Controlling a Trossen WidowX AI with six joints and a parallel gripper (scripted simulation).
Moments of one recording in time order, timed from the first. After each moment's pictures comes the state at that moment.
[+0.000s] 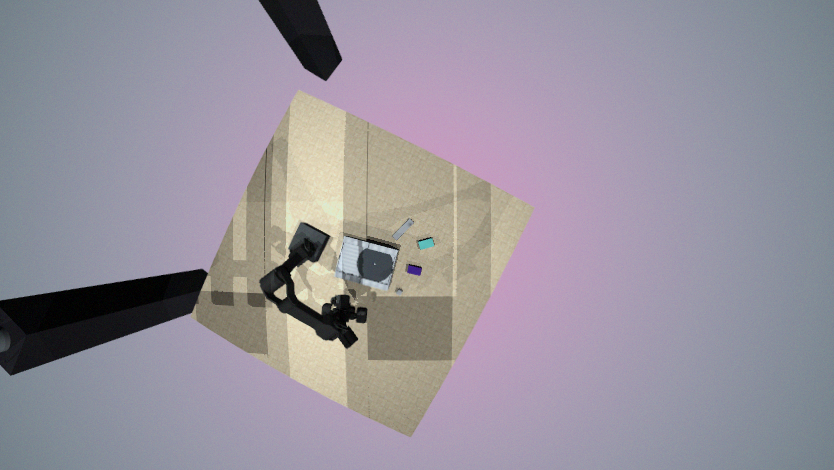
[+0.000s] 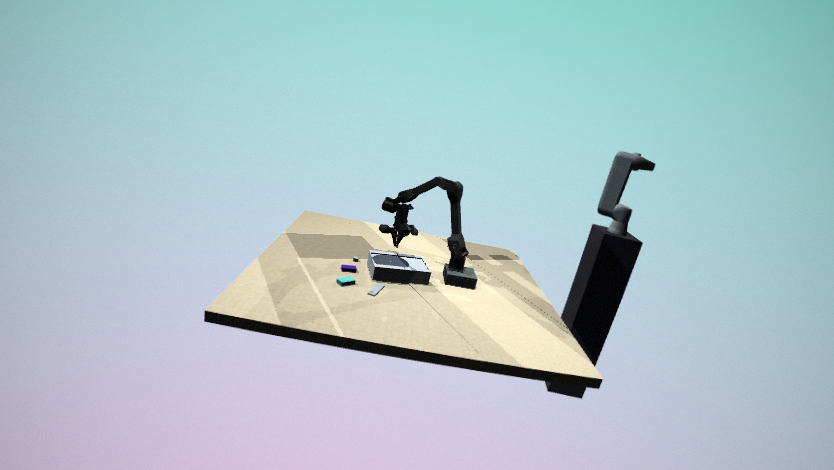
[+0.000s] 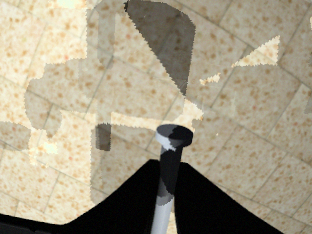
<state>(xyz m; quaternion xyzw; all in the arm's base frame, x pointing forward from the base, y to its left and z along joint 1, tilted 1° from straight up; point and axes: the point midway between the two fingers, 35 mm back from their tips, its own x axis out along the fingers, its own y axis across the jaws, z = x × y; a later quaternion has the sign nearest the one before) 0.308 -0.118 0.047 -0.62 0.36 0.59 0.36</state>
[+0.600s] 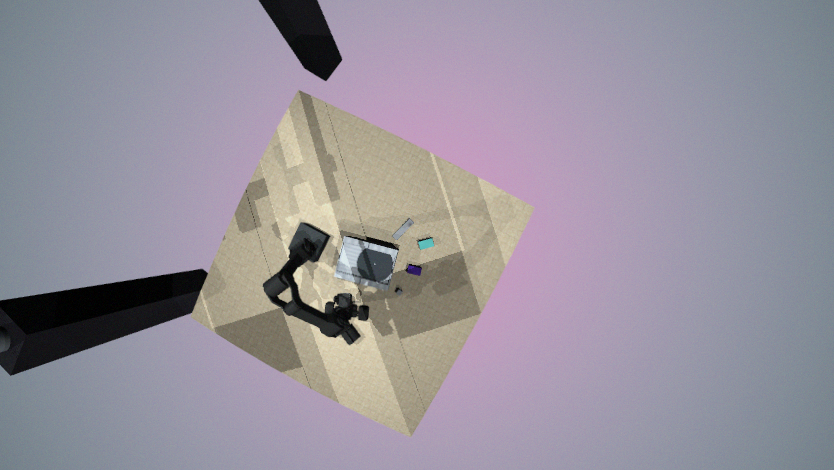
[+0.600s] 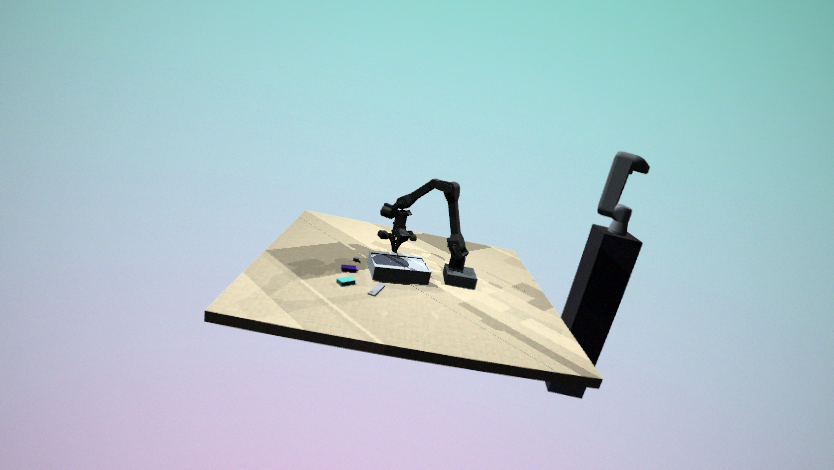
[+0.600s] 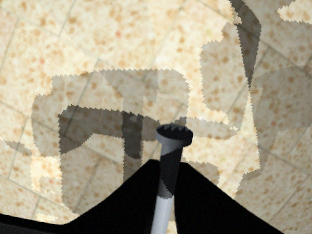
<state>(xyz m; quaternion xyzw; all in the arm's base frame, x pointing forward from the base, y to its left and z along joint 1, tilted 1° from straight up) 0.311 -0.118 0.018 -0.63 0.36 0.59 0.36</state>
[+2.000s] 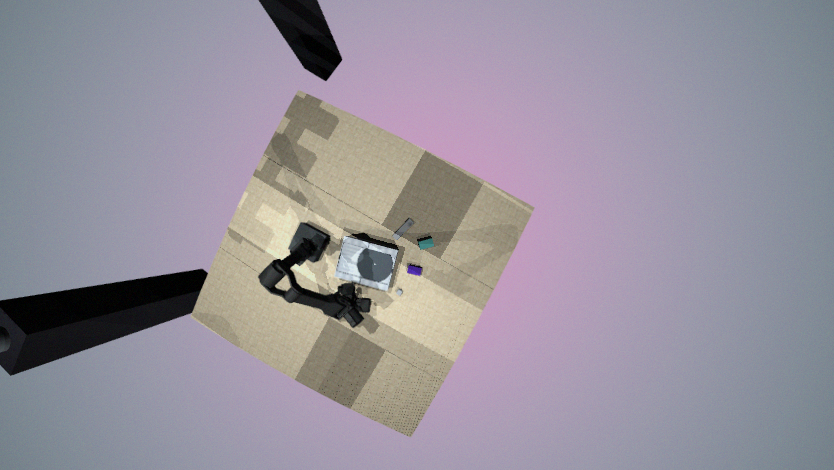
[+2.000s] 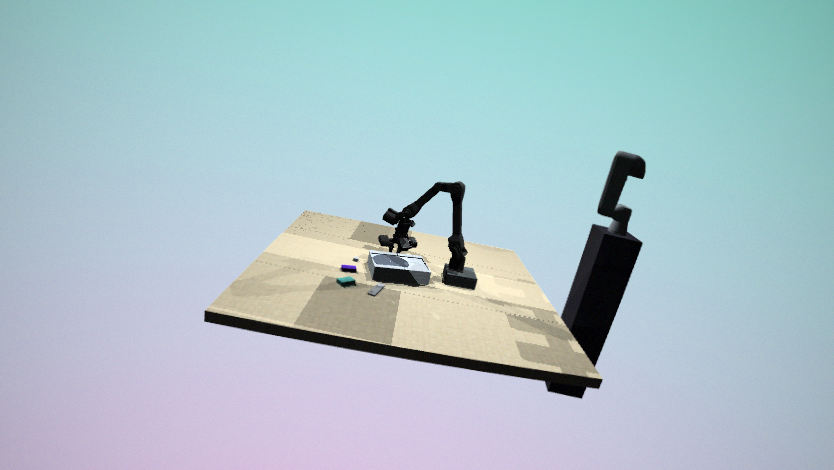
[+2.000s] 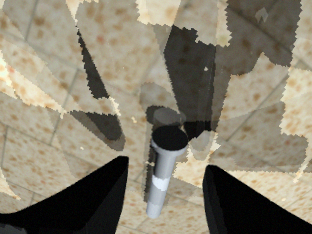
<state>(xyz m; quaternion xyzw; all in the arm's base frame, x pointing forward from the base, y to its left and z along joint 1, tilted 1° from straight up) 0.307 -0.106 0.001 -0.71 0.40 0.50 0.29</state>
